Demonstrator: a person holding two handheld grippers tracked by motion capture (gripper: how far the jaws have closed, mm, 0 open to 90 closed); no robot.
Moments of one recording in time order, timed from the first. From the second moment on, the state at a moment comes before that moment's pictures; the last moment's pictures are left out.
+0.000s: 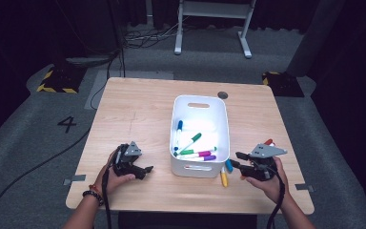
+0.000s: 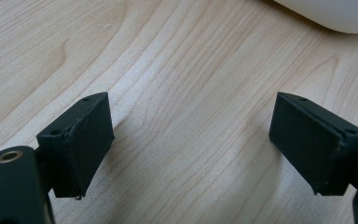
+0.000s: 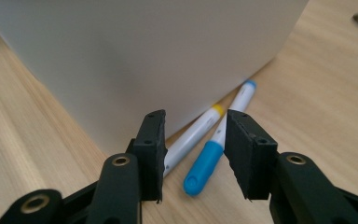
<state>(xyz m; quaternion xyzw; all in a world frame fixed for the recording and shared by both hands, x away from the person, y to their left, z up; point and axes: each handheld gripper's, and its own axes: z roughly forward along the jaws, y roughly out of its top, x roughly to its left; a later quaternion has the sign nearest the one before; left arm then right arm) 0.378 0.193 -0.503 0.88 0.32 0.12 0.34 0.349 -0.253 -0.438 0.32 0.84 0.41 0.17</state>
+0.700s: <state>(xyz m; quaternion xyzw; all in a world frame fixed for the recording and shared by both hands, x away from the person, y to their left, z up) 0.378 0.193 -0.503 0.88 0.32 0.12 0.34 0.378 -0.239 -0.487 0.43 0.84 0.31 0.16</state>
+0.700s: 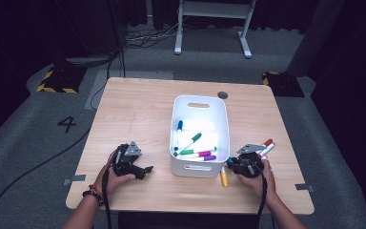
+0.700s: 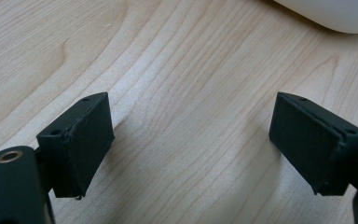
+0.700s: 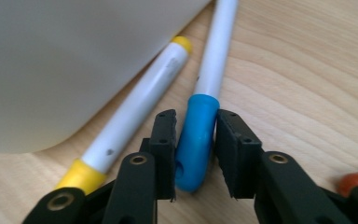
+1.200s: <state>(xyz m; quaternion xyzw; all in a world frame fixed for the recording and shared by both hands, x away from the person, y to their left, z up) 0.377 0.193 -0.503 0.88 0.32 0.11 0.34 0.379 -0.247 -0.485 0.44 0.82 0.30 0.22</state>
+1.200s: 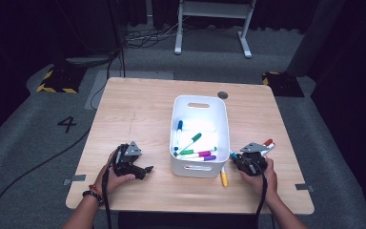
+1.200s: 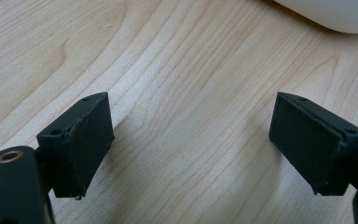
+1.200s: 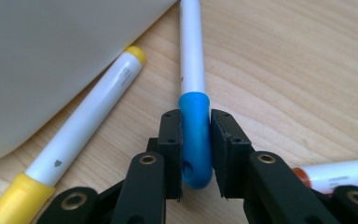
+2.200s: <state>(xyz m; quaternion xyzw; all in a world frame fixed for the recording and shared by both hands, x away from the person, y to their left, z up) 0.377 0.193 -0.503 0.87 0.32 0.12 0.34 0.373 -0.293 -0.377 0.37 0.78 0.43 0.25</state>
